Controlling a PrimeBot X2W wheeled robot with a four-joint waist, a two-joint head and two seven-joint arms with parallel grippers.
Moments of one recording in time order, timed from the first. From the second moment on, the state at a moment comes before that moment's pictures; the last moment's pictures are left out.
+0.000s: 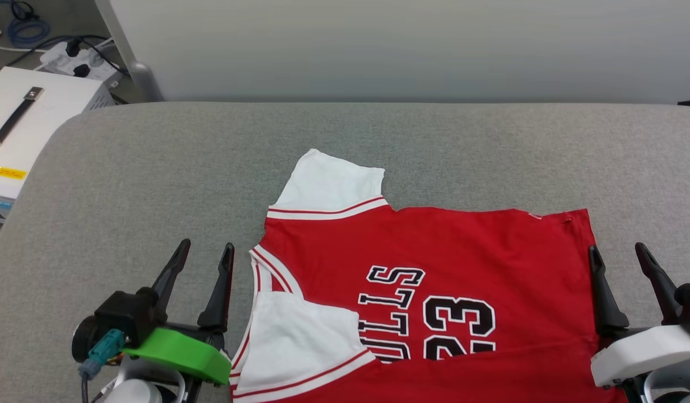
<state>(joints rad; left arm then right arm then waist) -0.05 0.37 -0.30 0.03 -0.49 0.02 -0.26 0.09 -0.09 -0.10 -0.19 0.16 0.13 0.01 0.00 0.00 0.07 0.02</state>
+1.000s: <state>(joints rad) -1.06 0.74 -0.74 0.39 -0.80 -0.13 0.67 -0.10 -0.05 0.07 -0.19 0.17 0.13 -0.06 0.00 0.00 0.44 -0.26</state>
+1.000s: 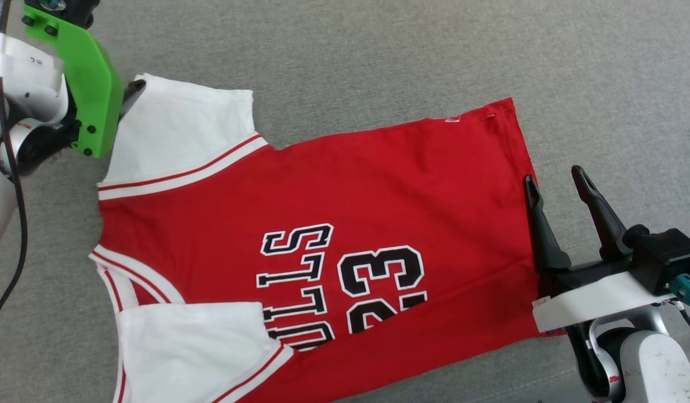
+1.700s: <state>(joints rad) -1.10 0.75 -0.81 0.58 -0.91 -0.13 0.66 -0.11 -0.05 0.07 -0.14 0.19 0.13 -0.08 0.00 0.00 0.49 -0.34</state>
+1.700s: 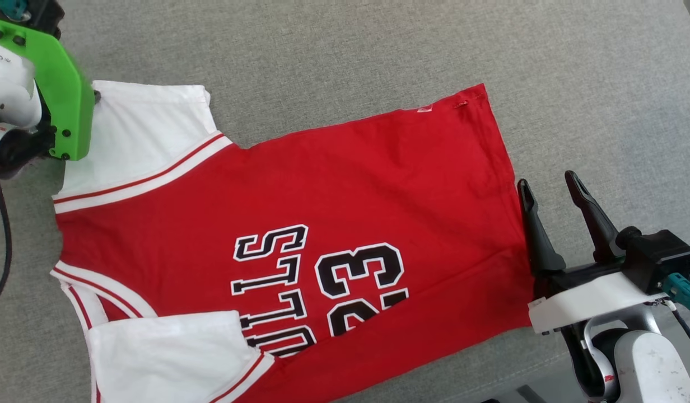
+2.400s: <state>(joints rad) -0.89 0.75 -0.82 0.30 -0.97 -0.07 0.39 -0.11 -0.22 0.02 -0.20 0.17 0.13 0.37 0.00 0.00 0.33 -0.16</state>
